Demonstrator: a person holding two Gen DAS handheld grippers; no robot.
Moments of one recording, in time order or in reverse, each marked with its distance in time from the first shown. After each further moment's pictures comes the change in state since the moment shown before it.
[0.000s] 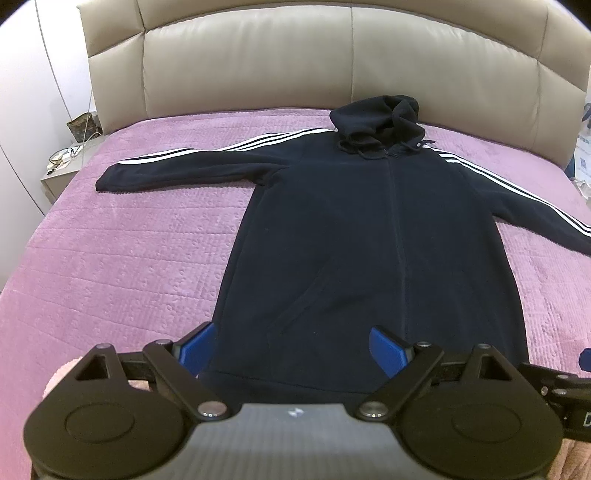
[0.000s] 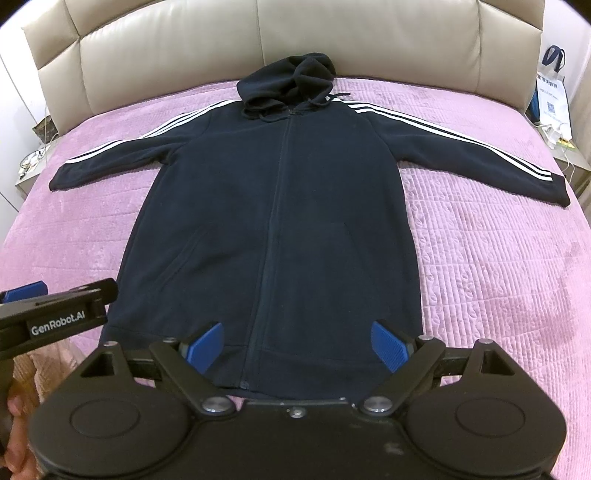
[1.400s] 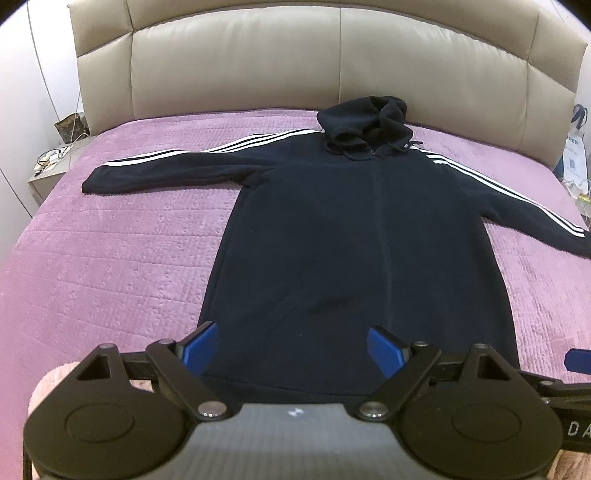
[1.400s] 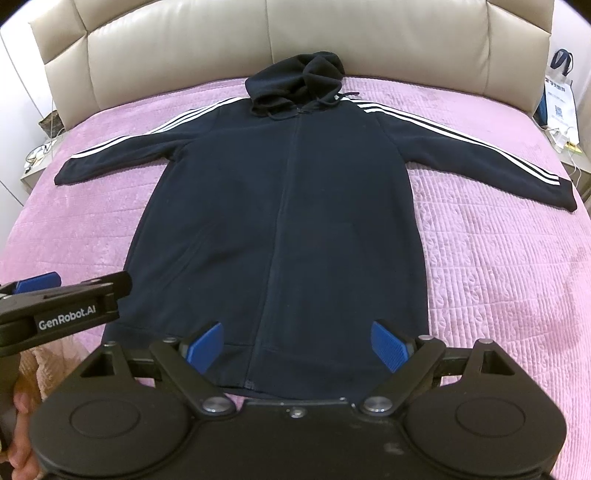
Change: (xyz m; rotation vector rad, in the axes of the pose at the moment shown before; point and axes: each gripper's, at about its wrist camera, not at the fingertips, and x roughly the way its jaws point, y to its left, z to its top) left arm 0.002 -0.001 0.003 0.005 -0.002 -0.052; right arm 0.001 0.001 0.000 -0.017 0.004 0.018
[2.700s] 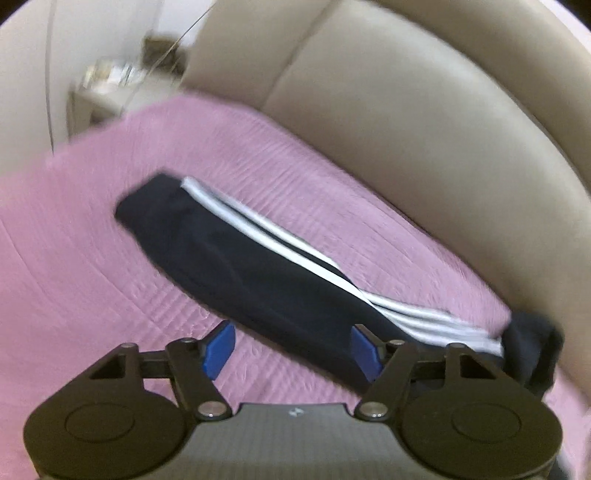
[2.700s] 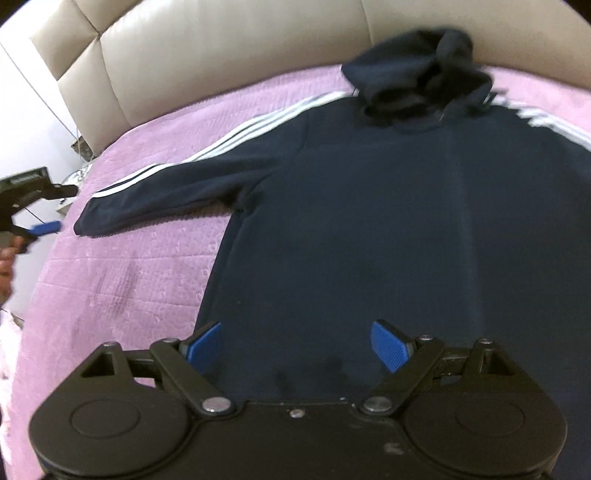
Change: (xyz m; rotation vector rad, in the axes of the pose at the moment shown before) left arm 0.273 0.371 0.212 -0.605 -0.090 -0.098; right arm 0.244 0.114 0.141 0.031 0.009 0.291
